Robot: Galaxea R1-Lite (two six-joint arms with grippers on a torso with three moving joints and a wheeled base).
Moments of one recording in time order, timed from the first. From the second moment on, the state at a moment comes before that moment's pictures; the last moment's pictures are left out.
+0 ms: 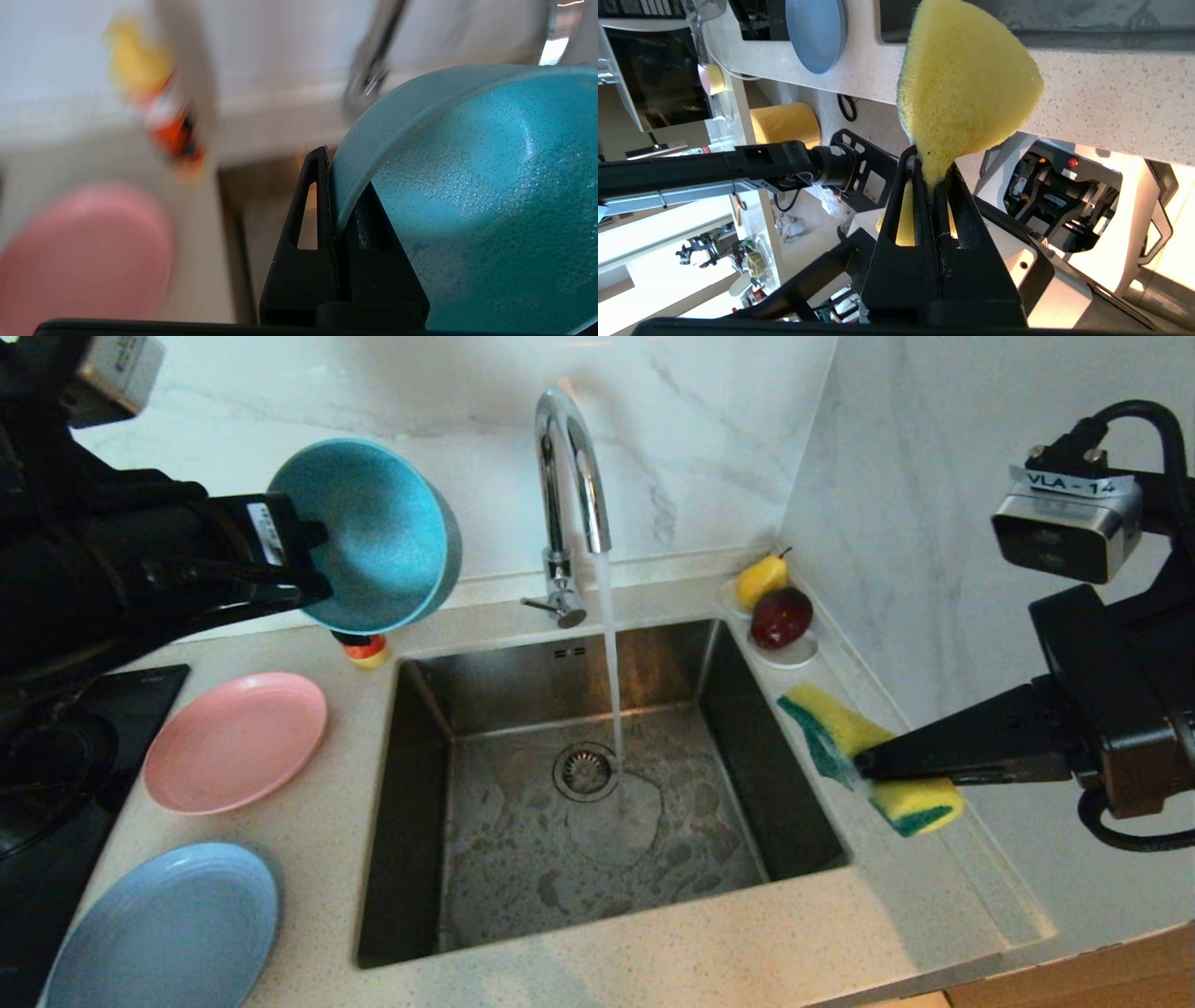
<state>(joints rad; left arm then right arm) -0.39 1.36 -1.19 -0.11 0.31 -0.09 0.73 1.42 -1.60 0.78 0.29 0.68</state>
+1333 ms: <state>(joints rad) 0.75 1.62 -1.36 0.40 -0.13 -0.49 0.73 1.42 -1.55 0.77 0.30 0.66</state>
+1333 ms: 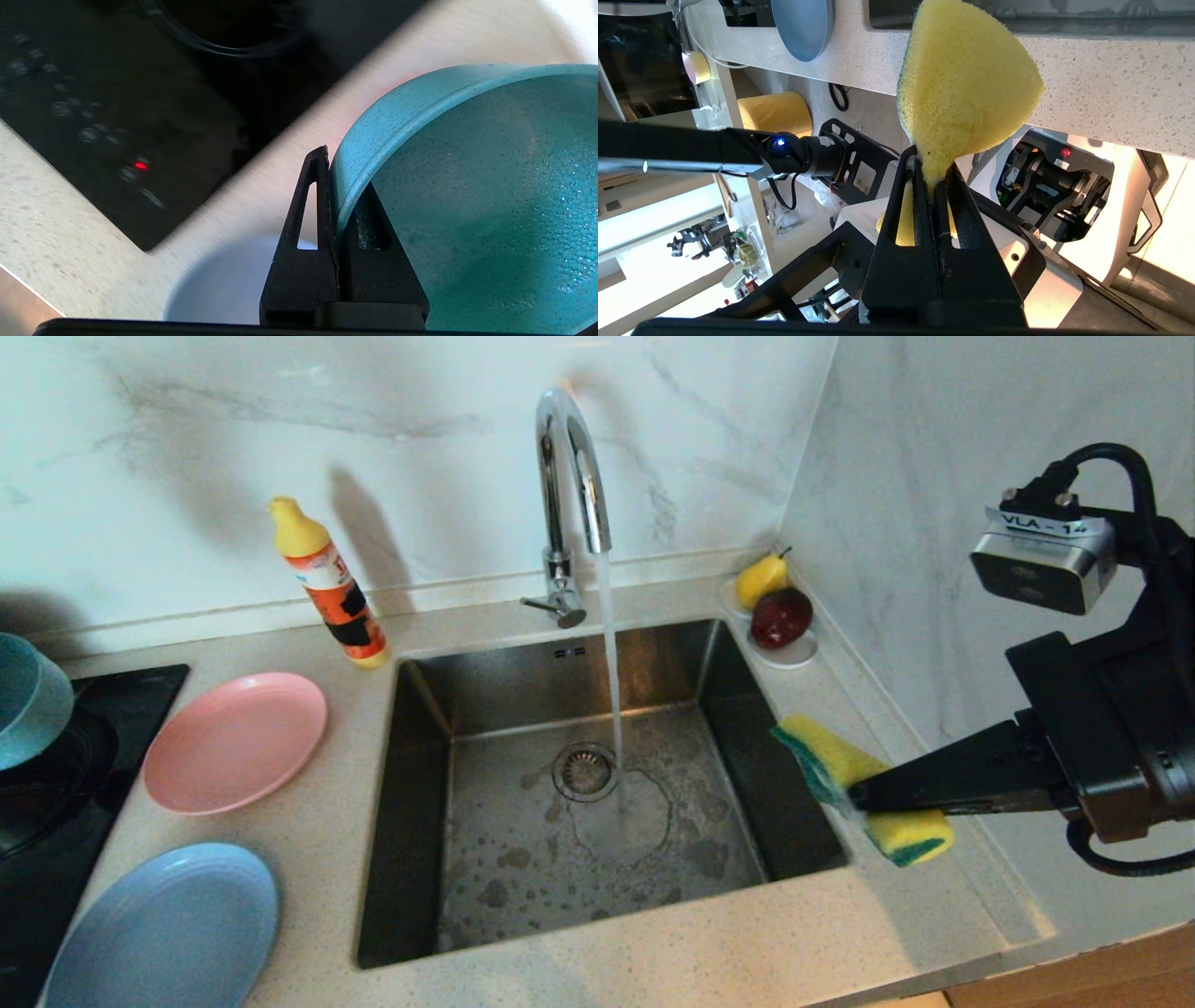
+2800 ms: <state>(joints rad) 1.03 2.06 -1.42 0.28 -0.14 -0.52 0.73 1.42 -1.53 0.77 0.30 0.66</state>
